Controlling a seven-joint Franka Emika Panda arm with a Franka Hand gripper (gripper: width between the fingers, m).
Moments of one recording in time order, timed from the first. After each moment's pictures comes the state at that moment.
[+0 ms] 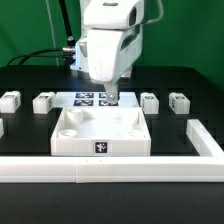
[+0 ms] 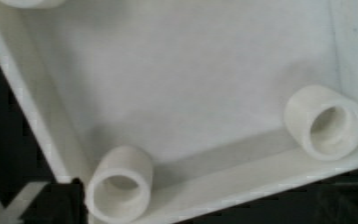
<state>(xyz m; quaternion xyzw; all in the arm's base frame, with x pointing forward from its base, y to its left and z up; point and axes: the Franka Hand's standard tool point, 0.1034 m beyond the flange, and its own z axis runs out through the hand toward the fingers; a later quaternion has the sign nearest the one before) 0.513 0.011 0.080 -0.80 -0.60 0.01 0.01</state>
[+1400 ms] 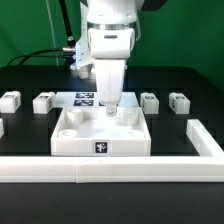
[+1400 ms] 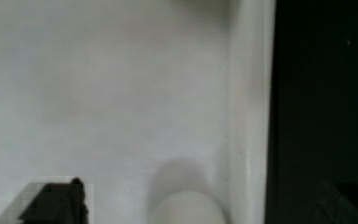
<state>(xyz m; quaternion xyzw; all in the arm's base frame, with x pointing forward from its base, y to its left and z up) 0.451 0.006 0.028 -0.74 -0.67 0.02 0.03</state>
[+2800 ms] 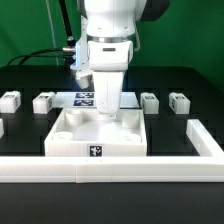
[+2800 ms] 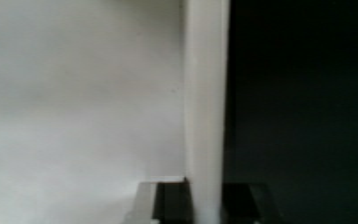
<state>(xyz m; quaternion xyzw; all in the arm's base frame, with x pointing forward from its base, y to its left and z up) 0.448 0.008 0.014 -0.75 -0.67 0.02 0.04</state>
